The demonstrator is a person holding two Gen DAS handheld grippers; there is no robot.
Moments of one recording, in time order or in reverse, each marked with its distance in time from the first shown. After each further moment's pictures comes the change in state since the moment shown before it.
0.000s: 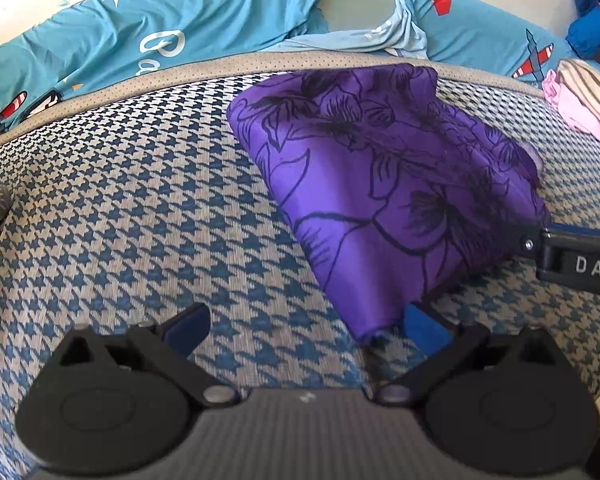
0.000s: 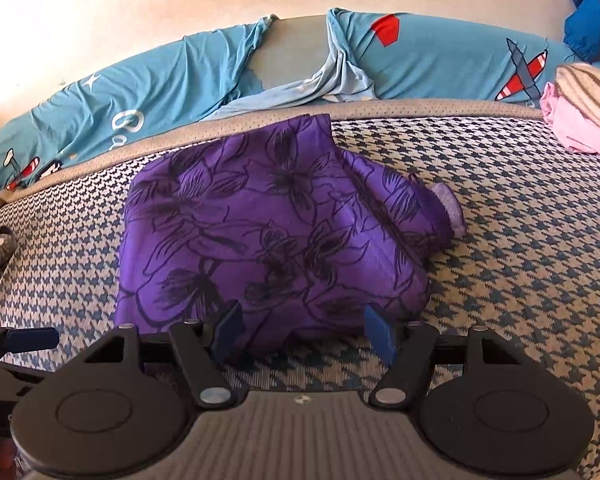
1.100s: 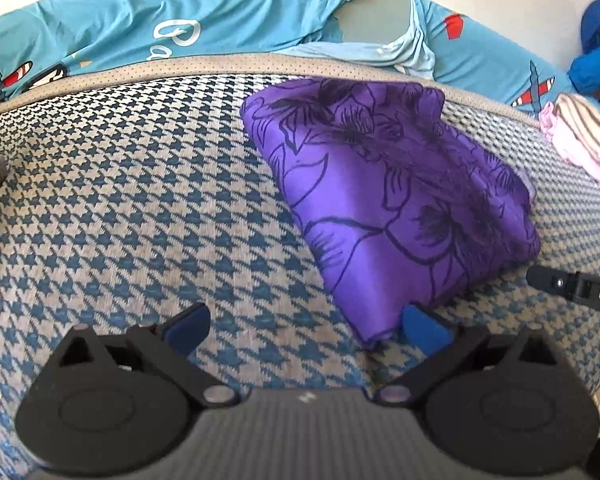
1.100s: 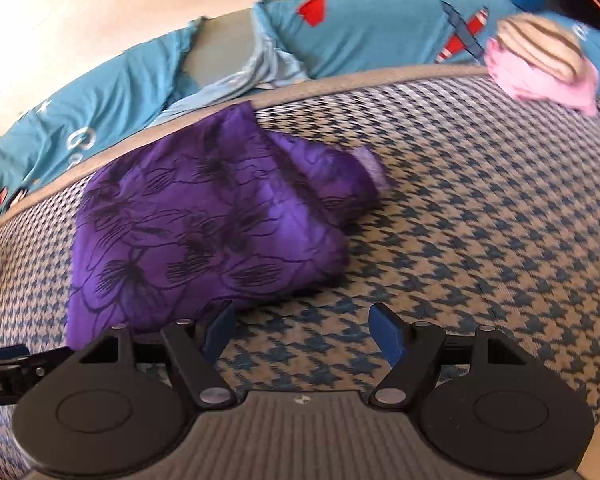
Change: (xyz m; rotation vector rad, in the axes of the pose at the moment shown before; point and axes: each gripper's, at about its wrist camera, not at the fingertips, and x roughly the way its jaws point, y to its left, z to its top) left arm 0.001 0.025 -0.002 -0.130 -0.028 -0.096; right arm -0.007 -0.053 -0.017 0.169 0.022 -0.058
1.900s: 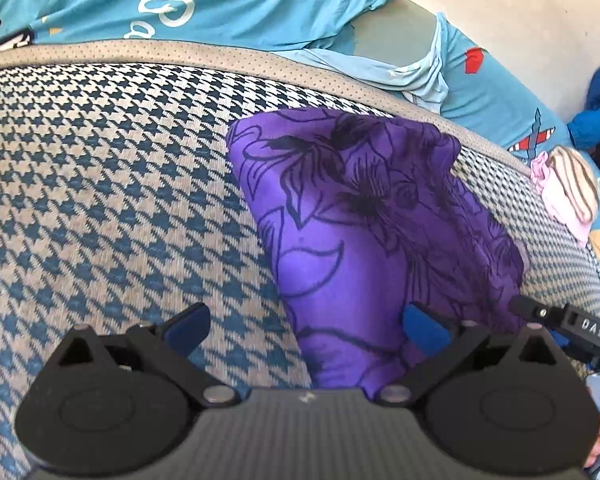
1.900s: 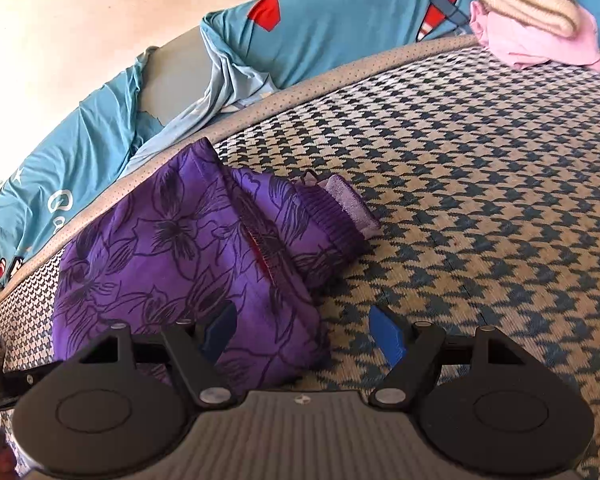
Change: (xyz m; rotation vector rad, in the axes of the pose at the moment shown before) left arm 0.059 0.033 0.049 -0.132 0.046 -0.153; right arm 0.046 -0.033 0.047 0.149 0.012 0.076
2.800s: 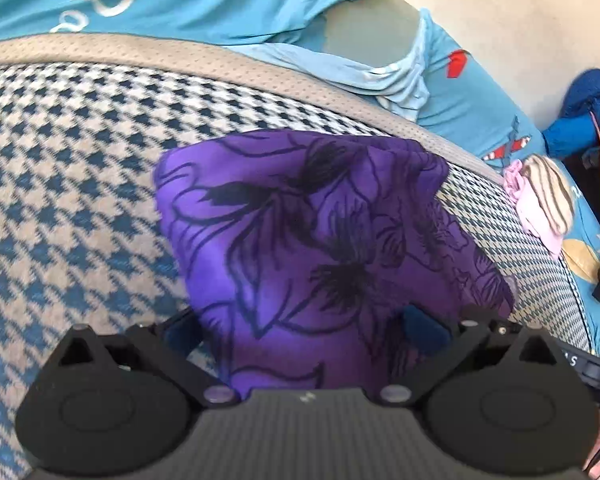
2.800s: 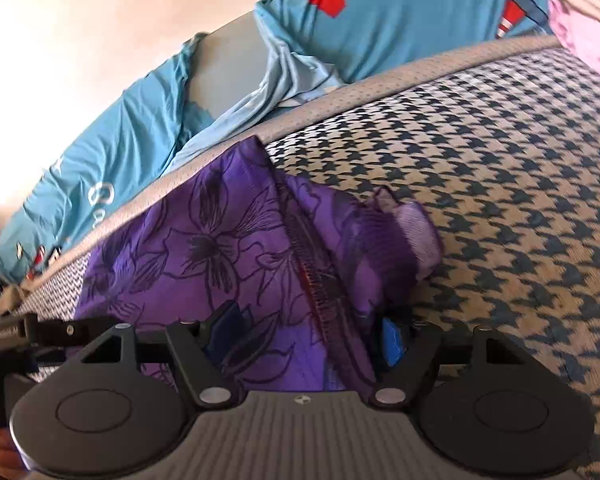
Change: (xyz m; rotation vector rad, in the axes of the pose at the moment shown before) left arm 0.059 -0.004 0.034 0.053 0.010 -0.139; right arm 0.053 0.012 0.017 -0.086 -0.003 0.195
